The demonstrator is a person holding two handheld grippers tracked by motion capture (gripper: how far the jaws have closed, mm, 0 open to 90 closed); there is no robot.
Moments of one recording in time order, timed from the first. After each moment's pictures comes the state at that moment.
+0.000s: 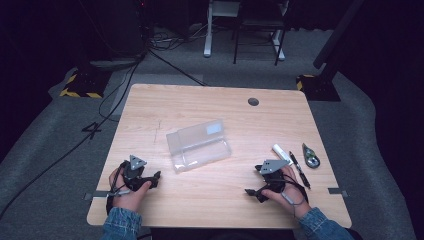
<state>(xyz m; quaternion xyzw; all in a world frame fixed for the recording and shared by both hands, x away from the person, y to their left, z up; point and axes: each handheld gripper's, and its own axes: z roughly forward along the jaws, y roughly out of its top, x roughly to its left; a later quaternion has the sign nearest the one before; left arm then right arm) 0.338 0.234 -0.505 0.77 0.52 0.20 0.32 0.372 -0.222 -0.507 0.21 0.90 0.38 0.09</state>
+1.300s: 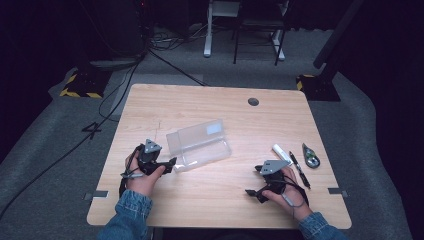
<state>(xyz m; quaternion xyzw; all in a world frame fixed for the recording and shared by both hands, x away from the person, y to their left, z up) 0.377 0.194 -0.473 0.78 0.48 0.16 0.37 0.371 -0.223 -0.507 0.21 0.90 0.38 0.09</state>
